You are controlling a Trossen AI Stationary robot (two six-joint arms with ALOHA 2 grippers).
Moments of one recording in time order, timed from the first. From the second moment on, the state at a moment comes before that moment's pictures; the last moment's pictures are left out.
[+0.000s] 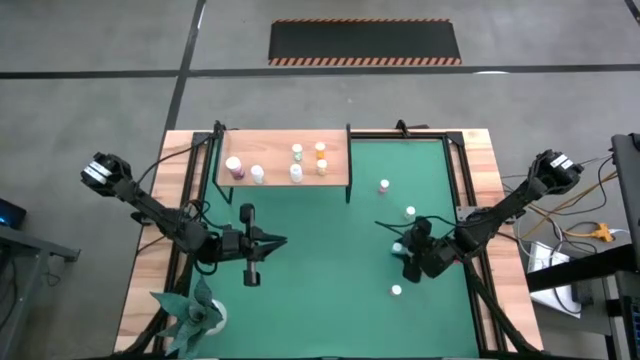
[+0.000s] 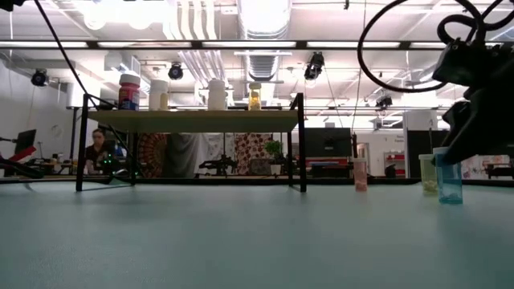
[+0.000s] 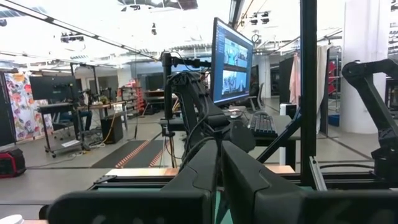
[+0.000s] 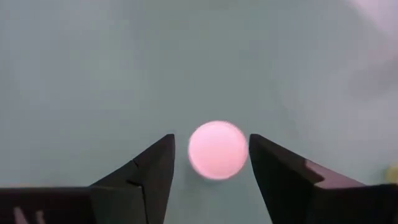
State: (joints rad) left arm -0.58 1.16 0.53 0.97 -0.66 0.22; right arm 0.60 1.19 0.40 -0.23 0.53 0.79
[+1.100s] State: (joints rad) left arm -0.56 1.16 0.53 0.97 -0.66 0.22; right arm 0.35 1.66 0.83 0.12 0.47 0.41
